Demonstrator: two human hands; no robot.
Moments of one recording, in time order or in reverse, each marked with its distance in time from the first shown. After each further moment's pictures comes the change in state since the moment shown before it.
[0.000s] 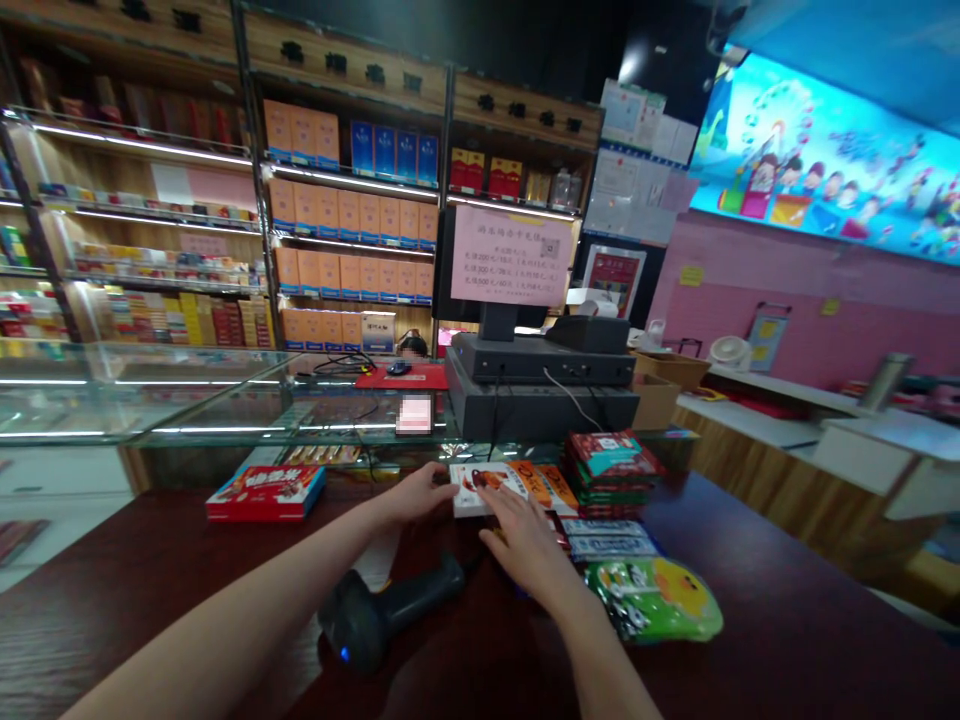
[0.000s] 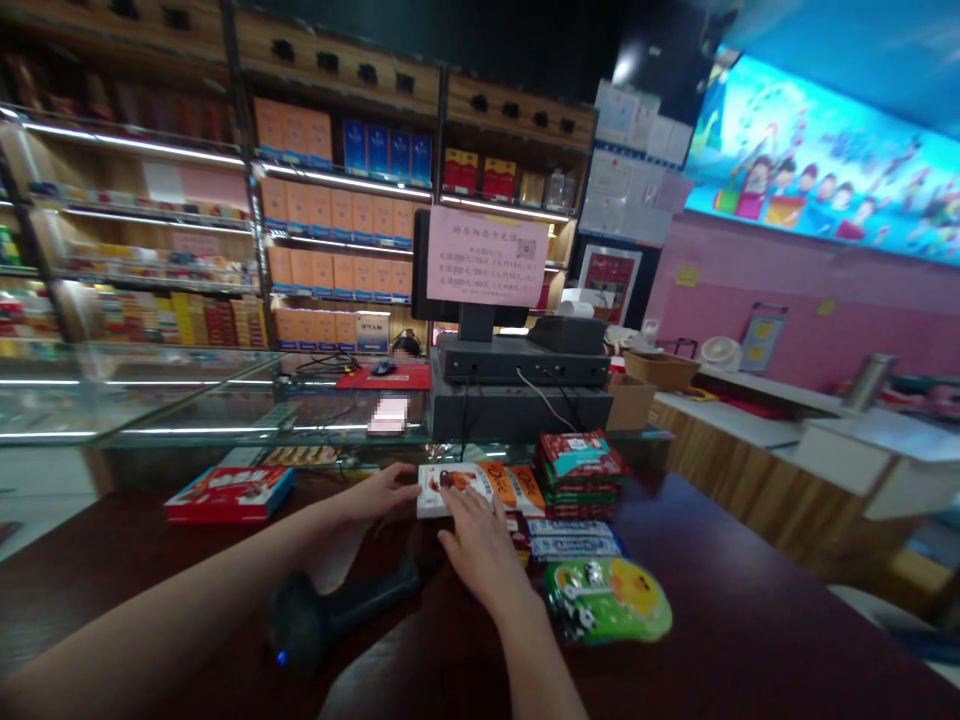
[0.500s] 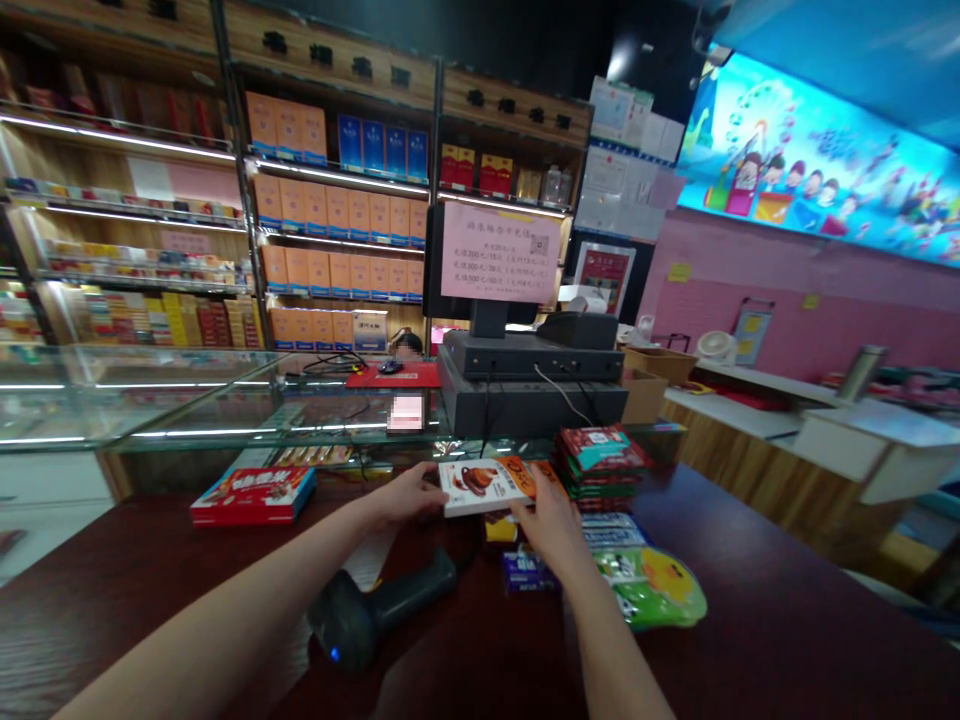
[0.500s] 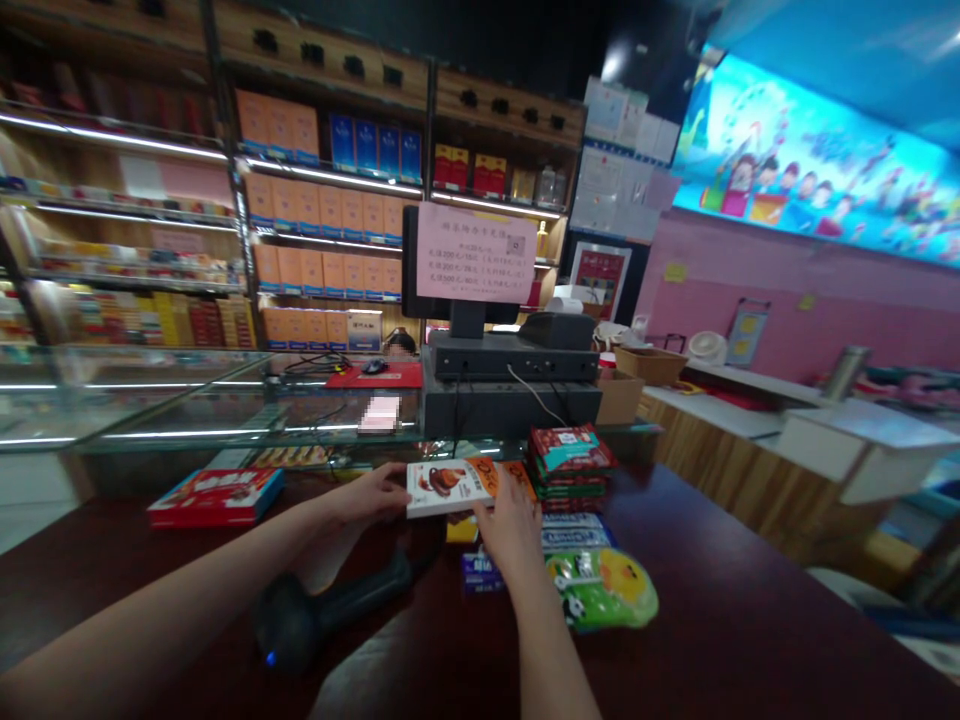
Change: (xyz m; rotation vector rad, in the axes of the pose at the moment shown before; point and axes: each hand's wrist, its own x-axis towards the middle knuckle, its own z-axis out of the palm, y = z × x) left_hand 0.002 -0.002 -0.001 -0.108 -0.067 -0.108; right_hand 0.003 0.050 0.003 -0.080 0.299 0.377
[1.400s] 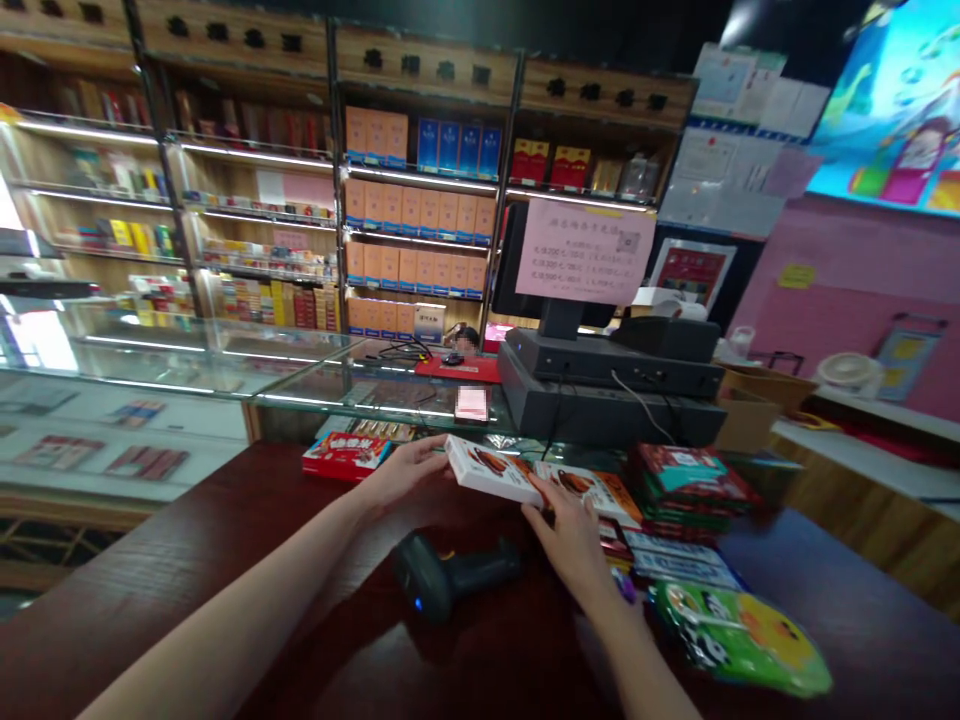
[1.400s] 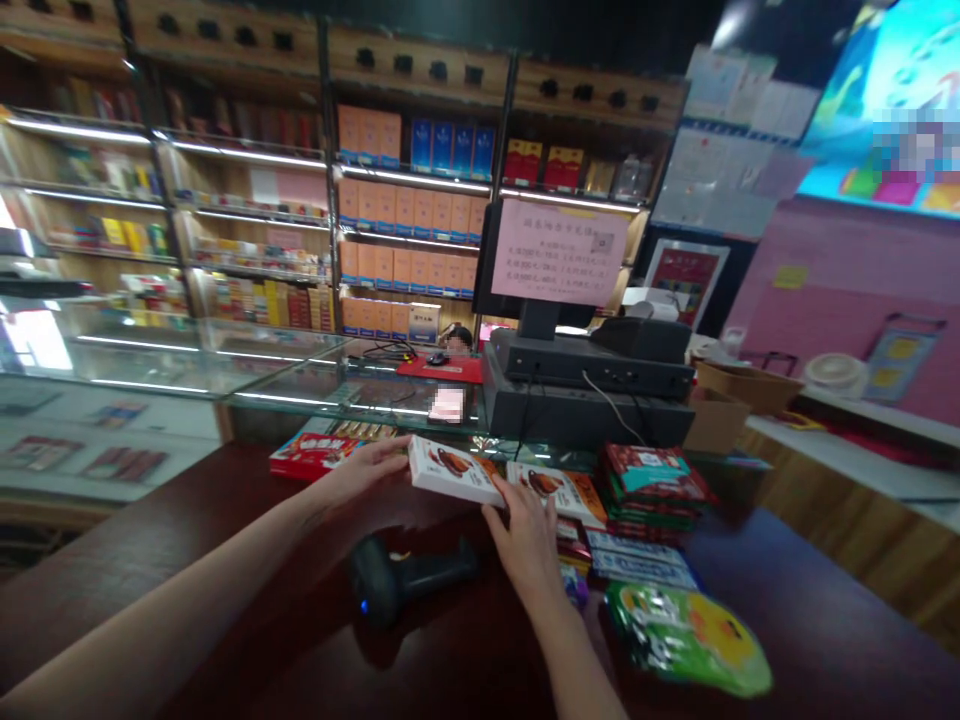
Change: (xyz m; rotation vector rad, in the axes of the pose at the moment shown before) left_hand -0.100 0.017 -0.063 -0.286 0.119 0.239; right_hand -0.018 -0.054 0.030 0.155 -0.038 -0.315
